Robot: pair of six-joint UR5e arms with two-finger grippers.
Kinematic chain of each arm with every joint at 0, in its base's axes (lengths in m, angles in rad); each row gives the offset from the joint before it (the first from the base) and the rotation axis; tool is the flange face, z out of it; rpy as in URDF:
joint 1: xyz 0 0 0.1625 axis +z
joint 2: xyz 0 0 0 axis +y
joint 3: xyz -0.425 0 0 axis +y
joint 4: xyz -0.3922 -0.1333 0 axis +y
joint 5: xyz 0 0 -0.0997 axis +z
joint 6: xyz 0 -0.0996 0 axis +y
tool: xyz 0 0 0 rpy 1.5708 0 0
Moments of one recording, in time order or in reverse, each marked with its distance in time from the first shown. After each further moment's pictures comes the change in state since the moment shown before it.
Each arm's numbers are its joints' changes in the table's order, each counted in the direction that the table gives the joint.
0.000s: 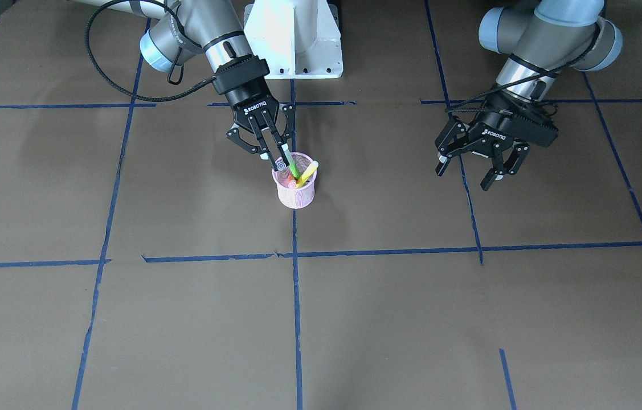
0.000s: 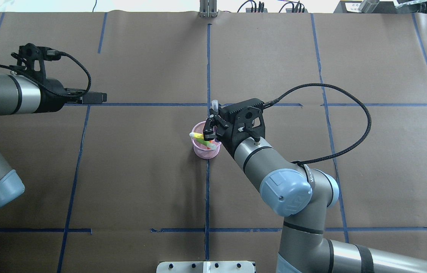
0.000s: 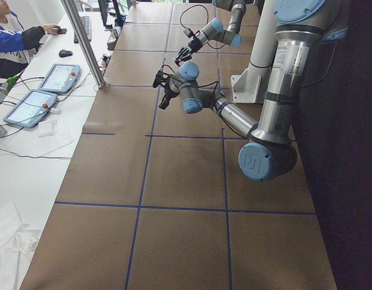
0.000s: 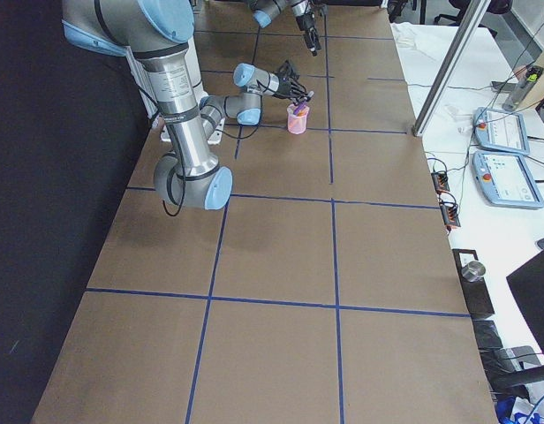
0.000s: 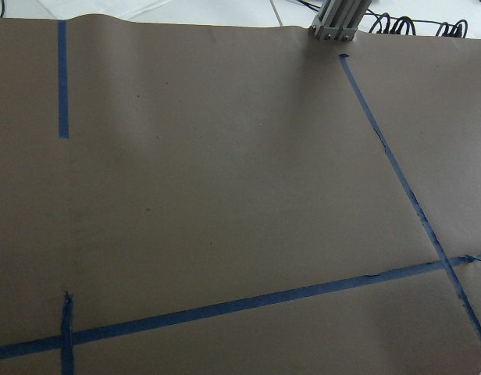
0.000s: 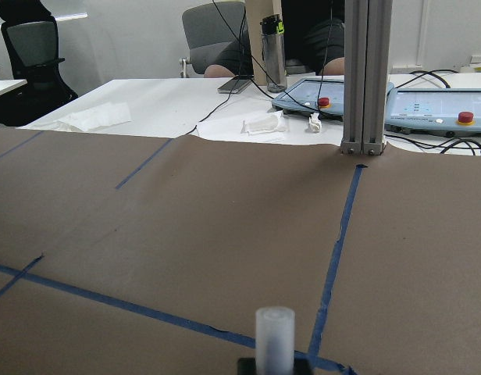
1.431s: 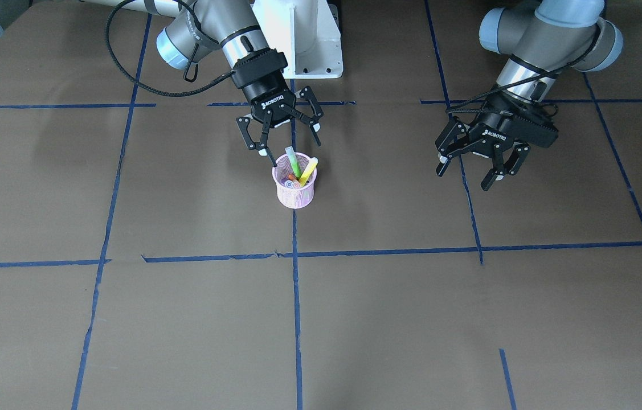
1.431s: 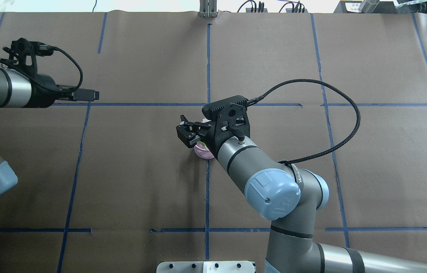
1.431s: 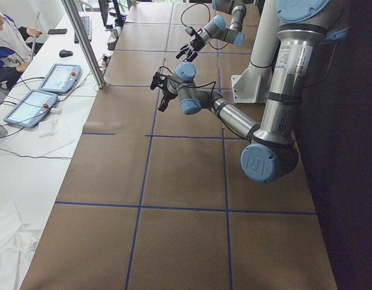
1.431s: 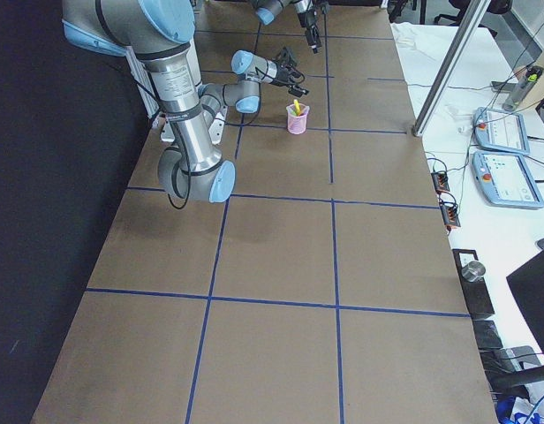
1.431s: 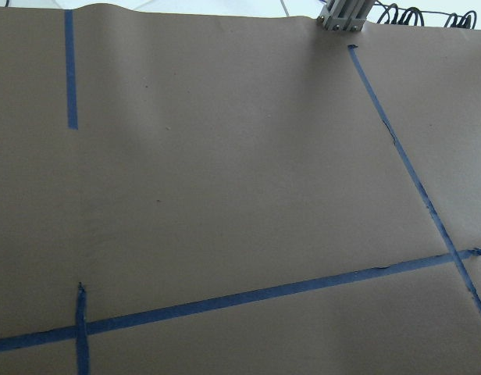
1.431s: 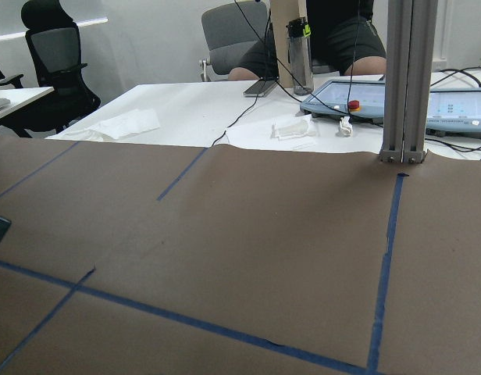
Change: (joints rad) left arm -0.076 -0.016 0.003 -0.061 0.105 -0.061; right arm -0.005 -0.069 -0.071 0.142 -0.038 -0.006
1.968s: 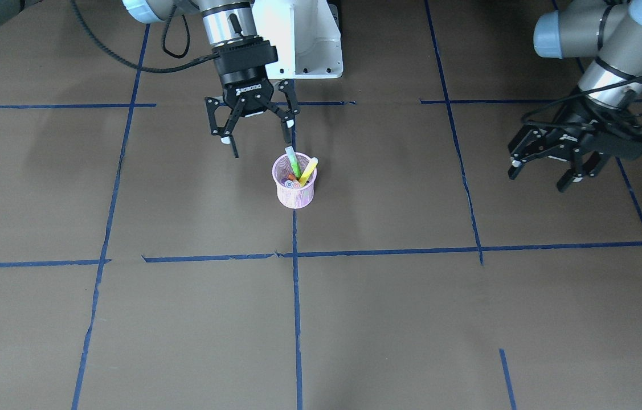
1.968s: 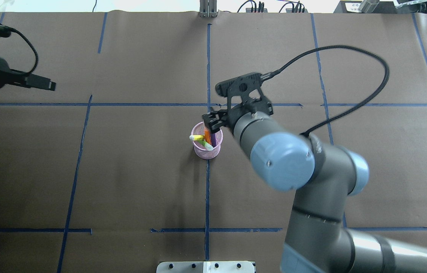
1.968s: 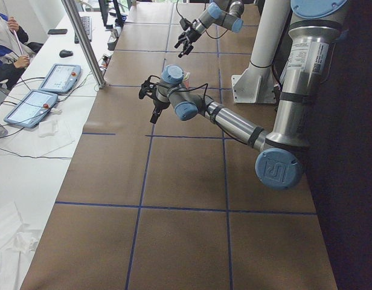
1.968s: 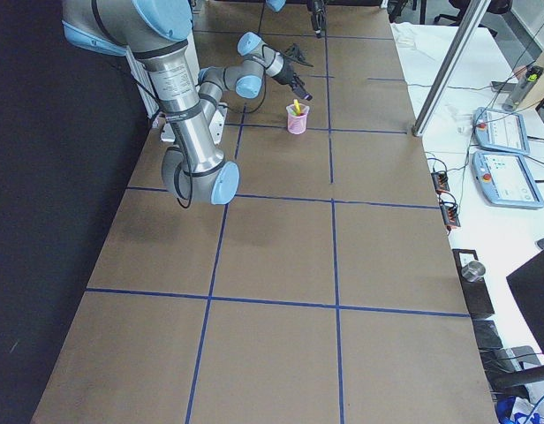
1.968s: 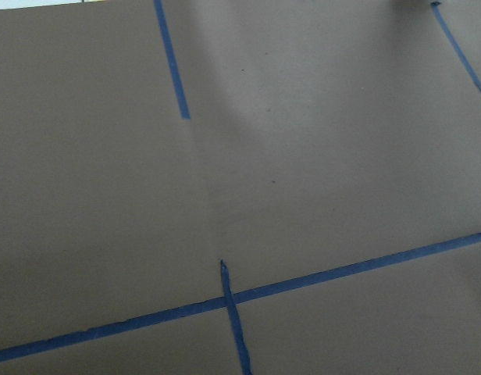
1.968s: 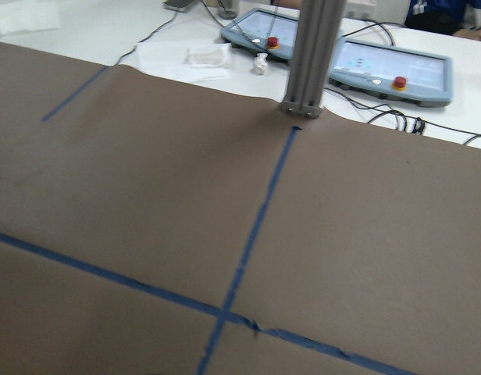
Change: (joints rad) left arm -0.204 -0.043 -0.005 -0.185 0.198 -0.241; right arm 0.155 0.011 -0.153 0.518 -0.229 -0.010
